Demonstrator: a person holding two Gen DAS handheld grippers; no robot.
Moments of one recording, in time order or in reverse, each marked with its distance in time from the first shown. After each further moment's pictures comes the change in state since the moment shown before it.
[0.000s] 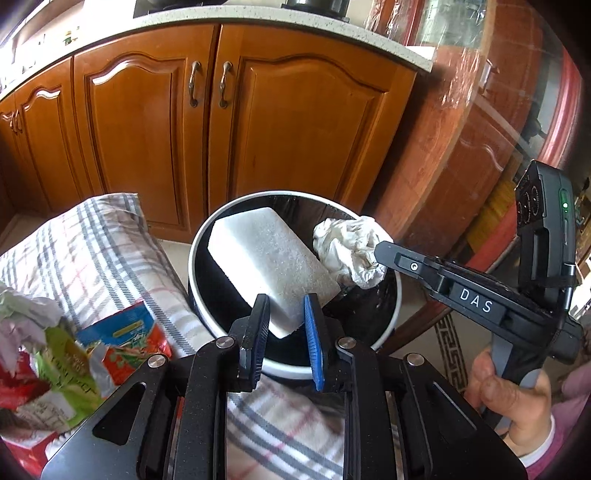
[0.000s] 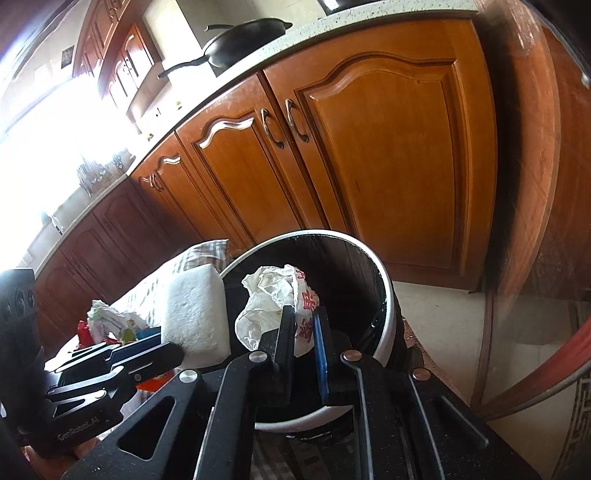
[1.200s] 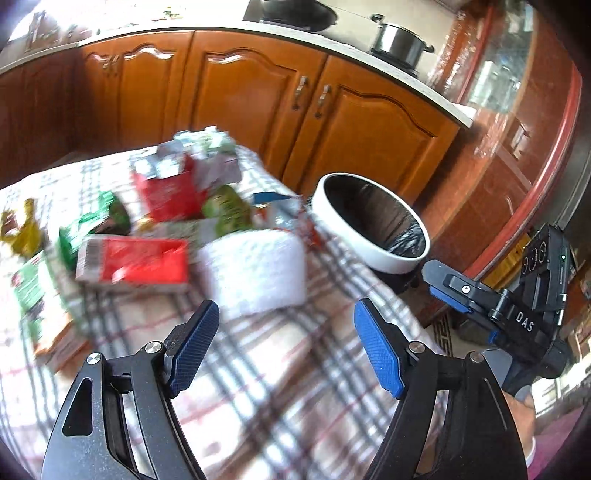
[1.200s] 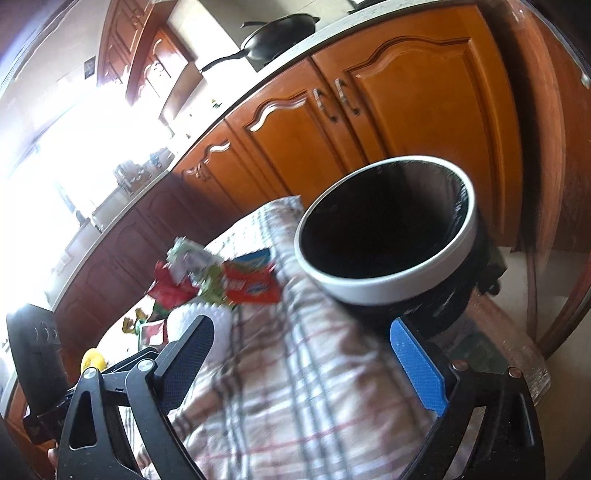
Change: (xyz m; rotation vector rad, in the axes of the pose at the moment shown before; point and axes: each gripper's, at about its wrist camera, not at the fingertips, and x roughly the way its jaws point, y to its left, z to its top) left arm -0.128 0.074 -0.124 -0.257 -0.097 0.108; right arm -0.044 0.069 -0.085 0.050 0.014 0.168
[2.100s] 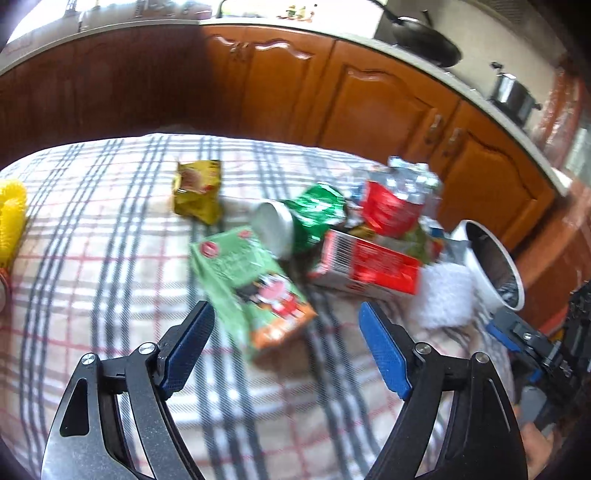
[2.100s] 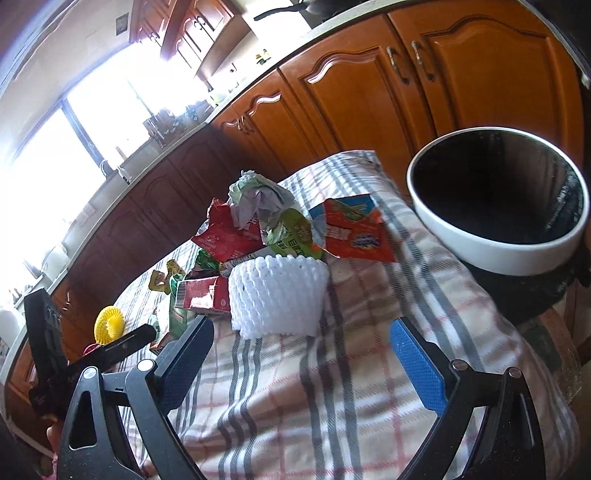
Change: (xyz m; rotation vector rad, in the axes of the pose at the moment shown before) left arm -0.041 0.124 -0.012 -0.250 -0.028 0.334; right arm 0.058 0.075 -0.024 -0.107 0.141 0.108
